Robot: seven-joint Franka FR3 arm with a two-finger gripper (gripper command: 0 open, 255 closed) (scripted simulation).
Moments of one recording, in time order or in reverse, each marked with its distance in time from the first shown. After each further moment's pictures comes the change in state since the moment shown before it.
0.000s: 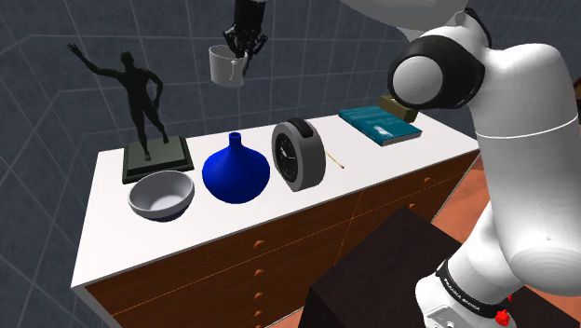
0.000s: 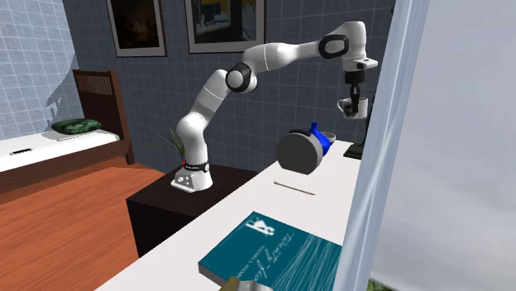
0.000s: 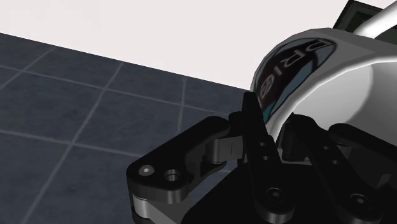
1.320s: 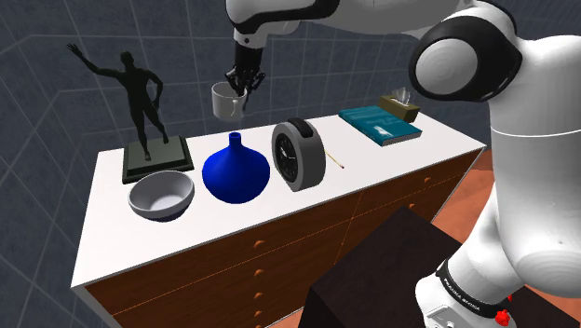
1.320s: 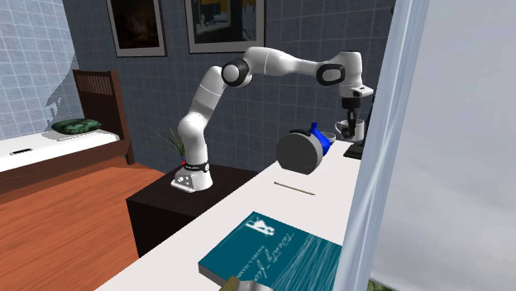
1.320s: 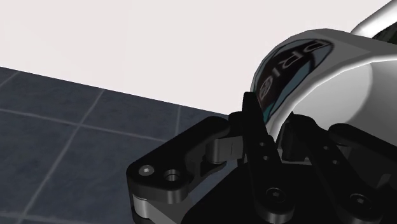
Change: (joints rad) arm 0.061 -0.102 -0.005 -0.441 -0.014 0.336 -0.024
